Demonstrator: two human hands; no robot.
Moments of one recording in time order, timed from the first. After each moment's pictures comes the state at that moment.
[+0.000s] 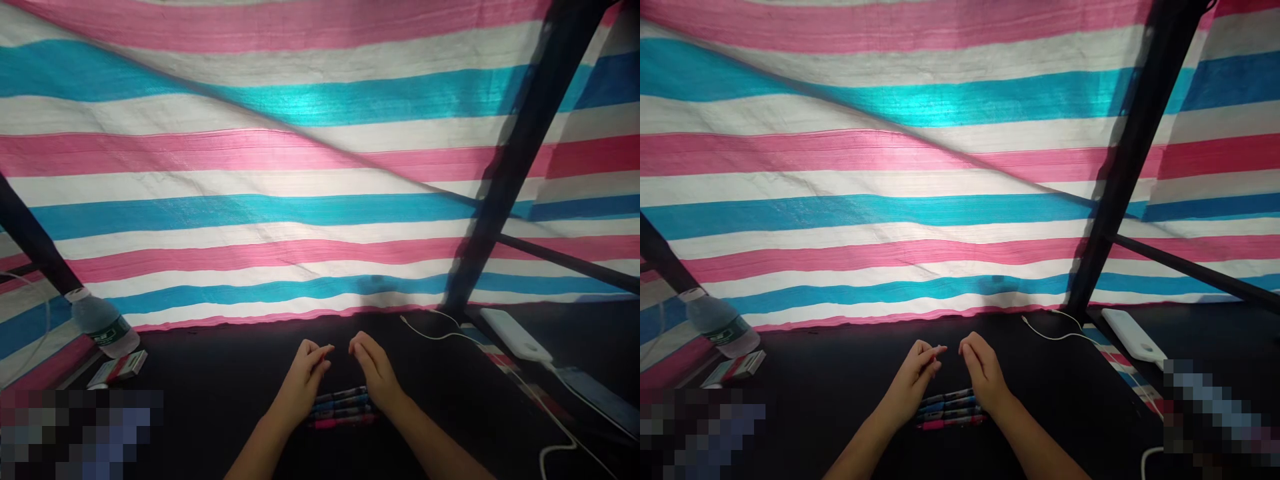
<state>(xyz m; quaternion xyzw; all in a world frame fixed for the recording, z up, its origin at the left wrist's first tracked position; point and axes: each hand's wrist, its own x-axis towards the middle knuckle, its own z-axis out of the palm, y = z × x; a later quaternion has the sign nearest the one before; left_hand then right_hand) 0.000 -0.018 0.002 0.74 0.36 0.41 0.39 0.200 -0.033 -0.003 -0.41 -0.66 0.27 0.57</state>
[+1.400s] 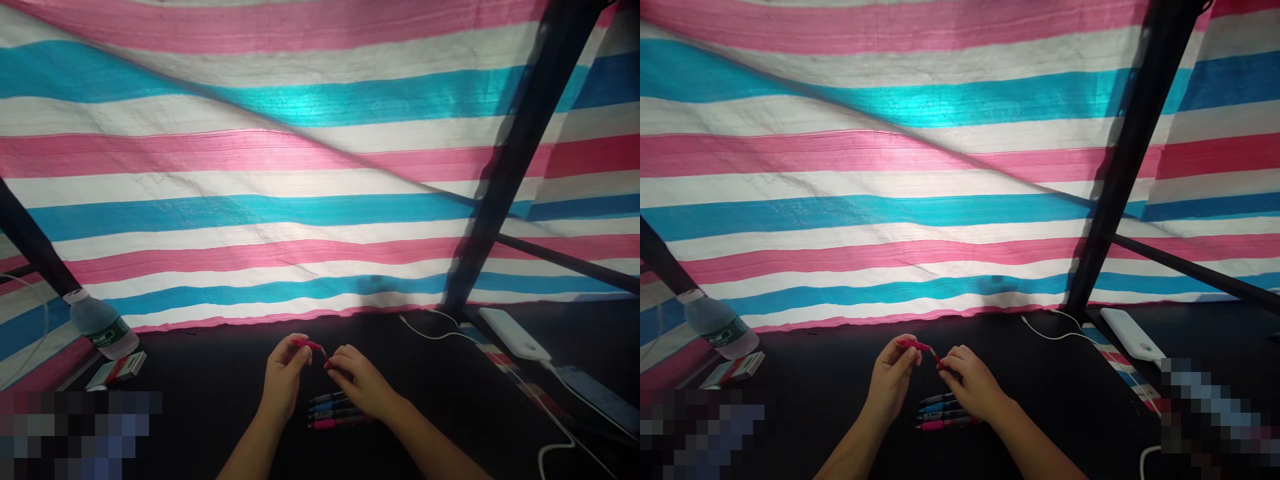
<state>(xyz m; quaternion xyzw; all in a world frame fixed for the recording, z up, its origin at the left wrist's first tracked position) -0.003 -0.014 0.007 0.45 0.30 0.64 0.55 0.191 -0.035 -0.005 -0.41 -0.80 0.21 0.39</state>
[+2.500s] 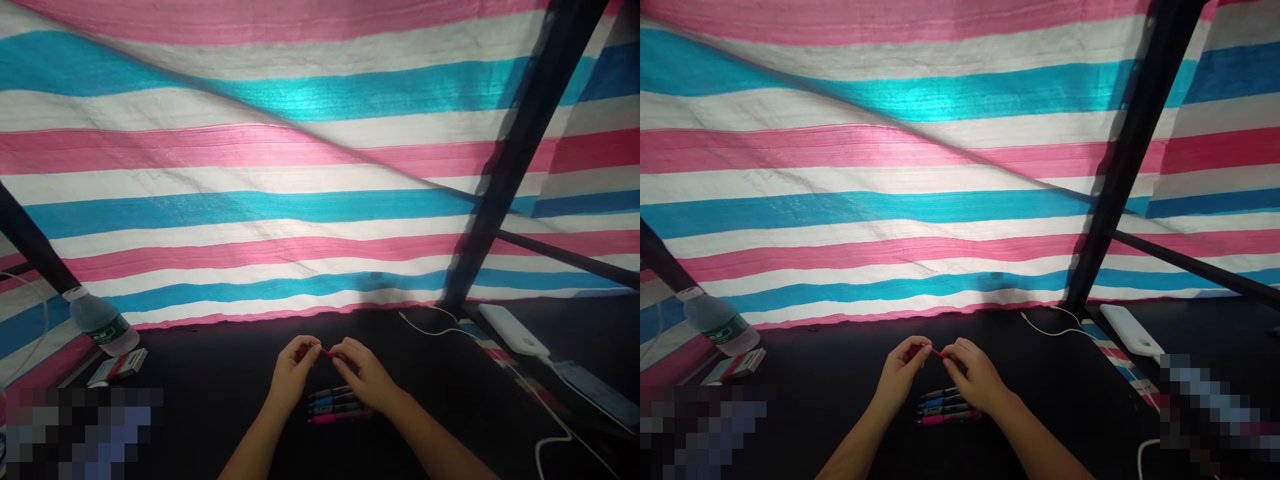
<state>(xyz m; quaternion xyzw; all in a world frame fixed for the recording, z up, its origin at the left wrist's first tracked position) -0.002 -0.008 0.001 0.60 0.40 0.52 0.47 0.196 -0.037 0.002 -0.42 -0.78 0.20 0.42</state>
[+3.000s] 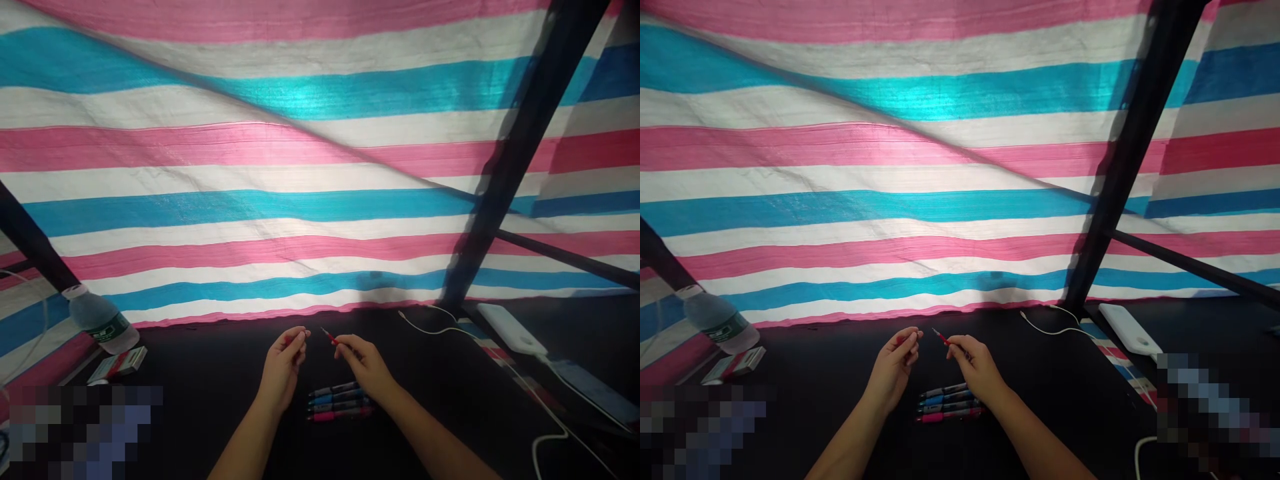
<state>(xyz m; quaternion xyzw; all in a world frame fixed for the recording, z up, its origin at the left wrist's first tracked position) -0.005 -0.001 0.005 0.33 0.34 0.61 0.64 0.198 -0.023 -0.014 -0.44 -0.70 0.26 0.50</state>
